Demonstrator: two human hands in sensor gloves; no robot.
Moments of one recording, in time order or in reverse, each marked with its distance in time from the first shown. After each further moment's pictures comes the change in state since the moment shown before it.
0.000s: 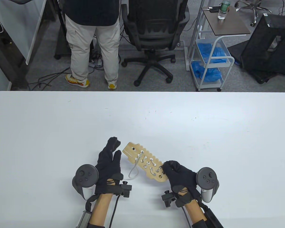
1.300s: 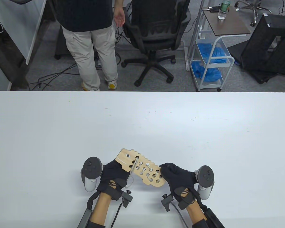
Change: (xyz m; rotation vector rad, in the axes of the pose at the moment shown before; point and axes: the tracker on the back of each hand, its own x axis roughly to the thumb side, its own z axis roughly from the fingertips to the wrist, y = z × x) left_hand -0.002 -0.031 -0.006 -0.426 -0.068 0.203; right_hand 0.000 0.012 -0.002 0.156 -0.035 -0.212
